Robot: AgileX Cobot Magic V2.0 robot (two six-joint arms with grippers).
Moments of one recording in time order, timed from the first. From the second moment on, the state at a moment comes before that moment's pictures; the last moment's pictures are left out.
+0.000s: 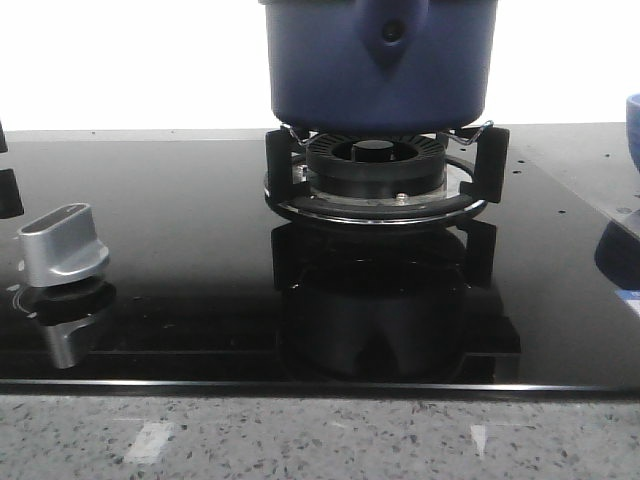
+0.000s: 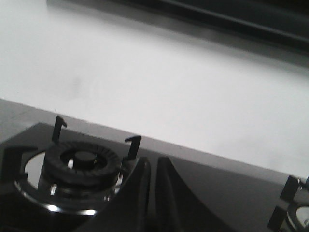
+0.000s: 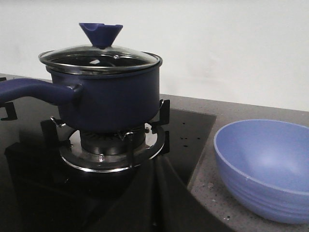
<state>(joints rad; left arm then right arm) 0.00 0.05 -0.10 -0.20 0.00 -0.06 0.18 0.07 -0.25 0.46 0.29 -0.46</state>
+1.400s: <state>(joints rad) -0.05 0.00 0.00 -0.07 0.22 -0.10 0.18 0.07 -0.25 0.46 0.29 -0.46</state>
